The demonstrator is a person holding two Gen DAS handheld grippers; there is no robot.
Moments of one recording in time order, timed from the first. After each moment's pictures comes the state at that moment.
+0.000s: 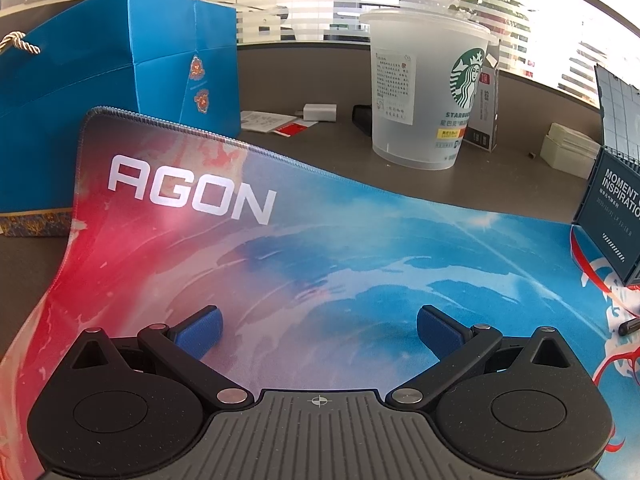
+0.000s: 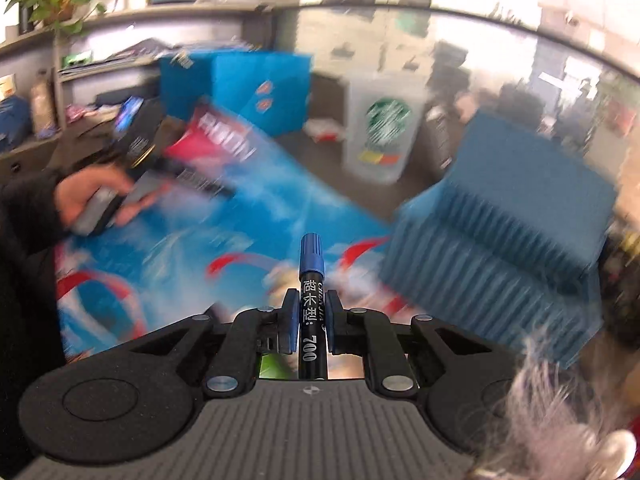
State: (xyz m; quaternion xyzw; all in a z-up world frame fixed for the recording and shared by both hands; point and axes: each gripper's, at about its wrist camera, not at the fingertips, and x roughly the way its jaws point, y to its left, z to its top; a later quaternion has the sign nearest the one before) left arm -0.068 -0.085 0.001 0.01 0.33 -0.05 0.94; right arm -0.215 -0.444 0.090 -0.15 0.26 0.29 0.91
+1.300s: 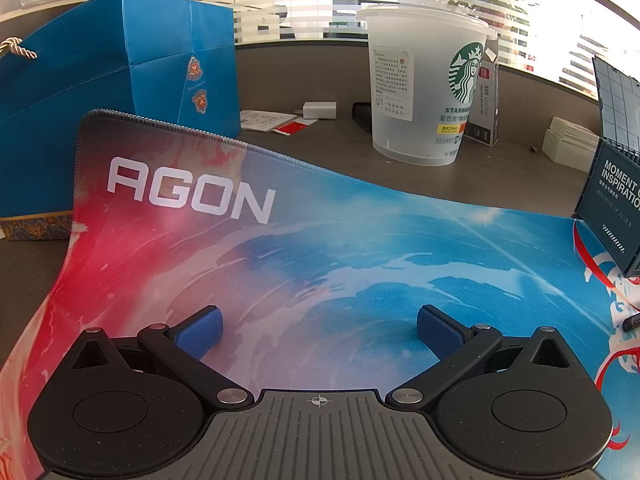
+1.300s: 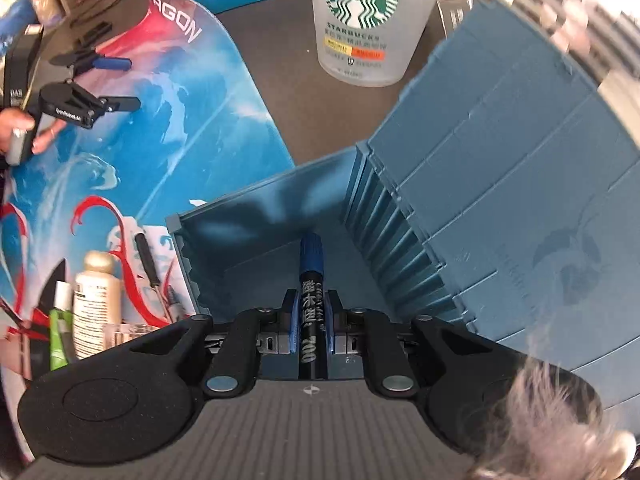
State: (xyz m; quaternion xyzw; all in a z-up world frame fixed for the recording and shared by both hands) left arm -0.068 -0.087 0.000 0.02 0.33 -0.05 0.94; right arm 0.037 -0.464 0.080 -0.25 0.49 0.39 0.74
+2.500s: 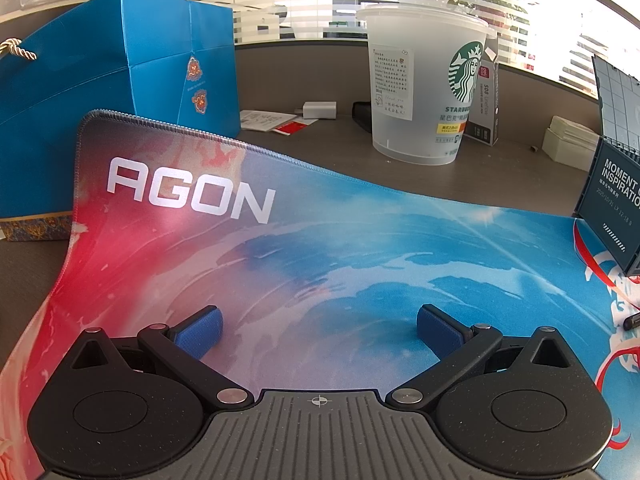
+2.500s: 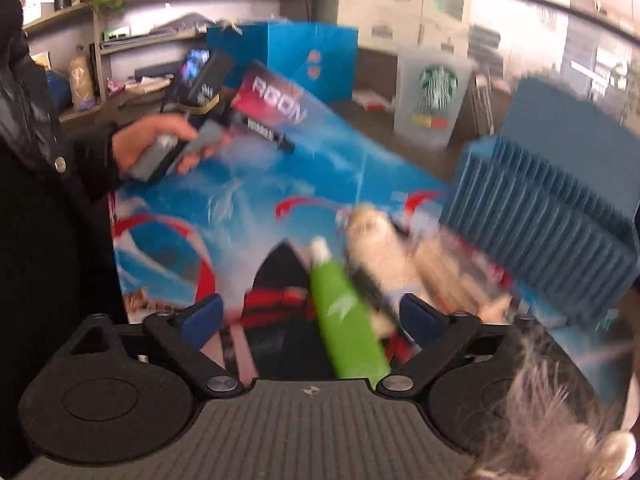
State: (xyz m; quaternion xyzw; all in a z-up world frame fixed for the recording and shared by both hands) left arm -0.068 -0.087 0.000 0.02 0.33 -0.05 0.94; right arm -0.269 -0.433 0.040 -0.14 0.30 0.34 0.88
